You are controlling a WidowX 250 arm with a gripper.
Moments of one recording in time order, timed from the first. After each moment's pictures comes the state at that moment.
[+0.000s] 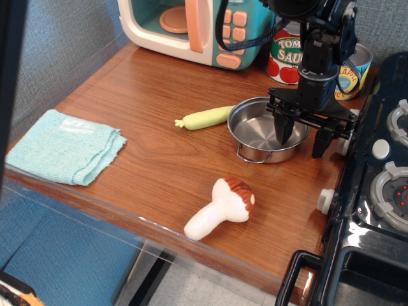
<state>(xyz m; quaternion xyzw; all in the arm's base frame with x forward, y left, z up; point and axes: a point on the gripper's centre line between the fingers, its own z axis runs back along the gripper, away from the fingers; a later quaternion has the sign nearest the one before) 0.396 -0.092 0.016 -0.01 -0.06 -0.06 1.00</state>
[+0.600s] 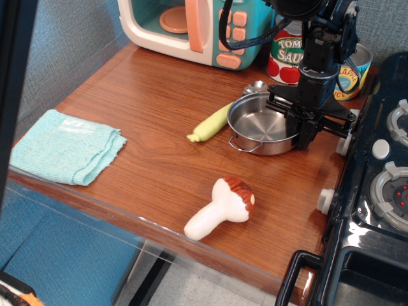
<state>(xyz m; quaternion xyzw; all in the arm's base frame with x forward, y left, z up) 0.394 -0.092 0.020 -0.01 -0.05 -0.07 1.00</state>
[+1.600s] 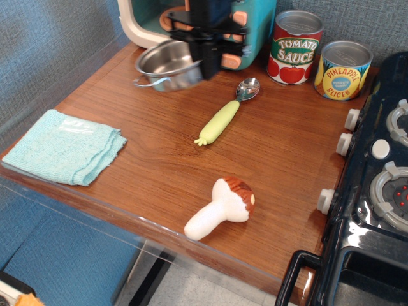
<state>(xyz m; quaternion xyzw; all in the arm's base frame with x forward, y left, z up) 0.377 0.072 0.086 -0.01 -0.06 -0.02 1.00</state>
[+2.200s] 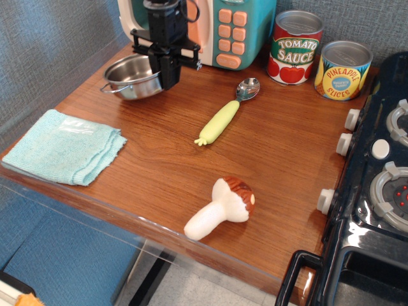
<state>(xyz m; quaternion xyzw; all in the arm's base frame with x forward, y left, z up) 0.392 0.118 0.043 0.00 -0.01 -0.01 1.00</state>
